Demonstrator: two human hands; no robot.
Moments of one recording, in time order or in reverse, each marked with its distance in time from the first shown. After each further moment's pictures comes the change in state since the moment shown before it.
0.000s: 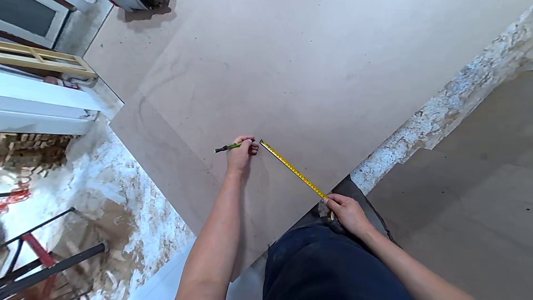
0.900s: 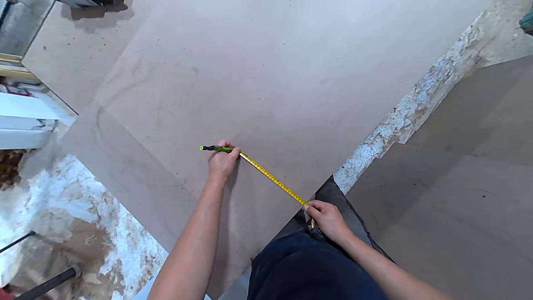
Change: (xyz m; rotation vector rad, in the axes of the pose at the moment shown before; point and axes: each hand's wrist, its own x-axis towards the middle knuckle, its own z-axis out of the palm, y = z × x) left_hand 0.017 0.018 0.031 0.675 0.062 -0.002; right_hand 0.003 -0.003 -0.006 0.051 -0.042 0.033
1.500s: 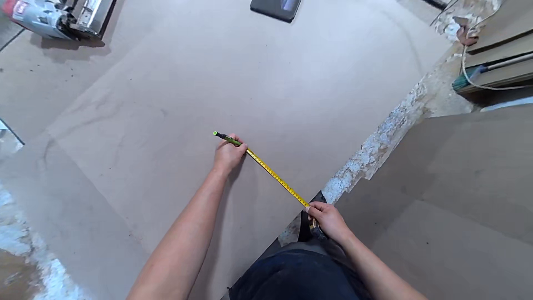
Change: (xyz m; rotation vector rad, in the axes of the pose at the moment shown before) left_hand 0.088 0.192 0.078 0.010 -0.124 0.095; right_hand 0.069 -0.032 -0.208 0.011 0.067 0.001
